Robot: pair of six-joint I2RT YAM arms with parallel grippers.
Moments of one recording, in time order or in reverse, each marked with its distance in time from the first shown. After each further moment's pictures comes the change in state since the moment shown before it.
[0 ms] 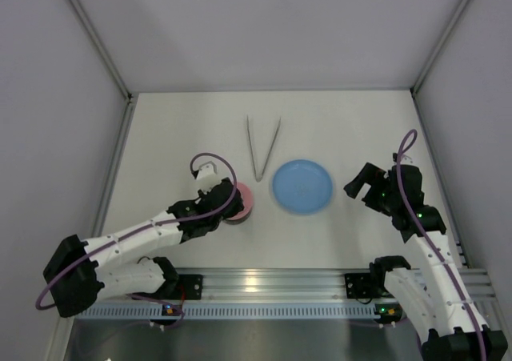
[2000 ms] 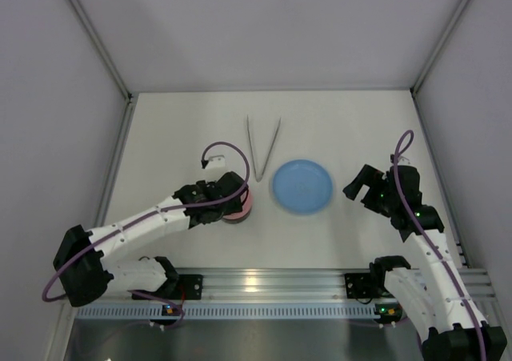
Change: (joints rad) left arm 0.005 0.105 0.212 -0.323 -0.008 0.184; right arm 0.000 0.015 -0.019 0.008 -0.008 -0.011
